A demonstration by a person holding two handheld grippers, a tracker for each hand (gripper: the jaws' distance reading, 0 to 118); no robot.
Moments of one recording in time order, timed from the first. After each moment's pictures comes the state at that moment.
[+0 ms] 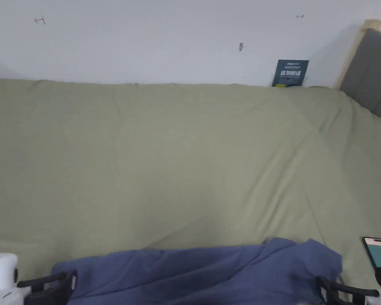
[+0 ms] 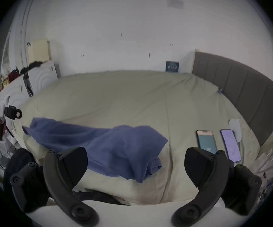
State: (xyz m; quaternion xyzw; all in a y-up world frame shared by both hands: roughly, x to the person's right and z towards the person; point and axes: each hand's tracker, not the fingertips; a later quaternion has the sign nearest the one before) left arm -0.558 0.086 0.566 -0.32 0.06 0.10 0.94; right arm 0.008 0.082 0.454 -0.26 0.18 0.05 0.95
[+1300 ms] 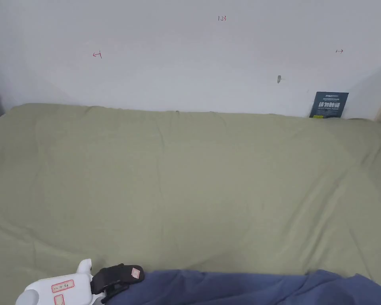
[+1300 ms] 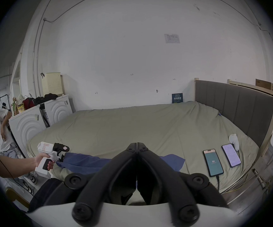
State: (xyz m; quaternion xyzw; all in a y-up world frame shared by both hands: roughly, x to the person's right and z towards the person) left arm -0.647 -0.056 0.476 -0.36 -0.16 0.54 0.75; right arm -0.035 0.159 0.545 -0.15 0.21 -0.02 0.97
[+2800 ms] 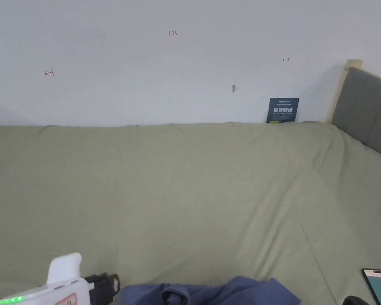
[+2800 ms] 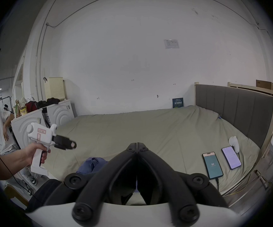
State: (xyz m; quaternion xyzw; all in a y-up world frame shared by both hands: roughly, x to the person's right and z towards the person) left arm -0.494 0.076 0.486 -0.37 -0.02 0.22 0.90; right arm -0.019 0.152 0.550 -0.12 0.22 -0.04 0.97
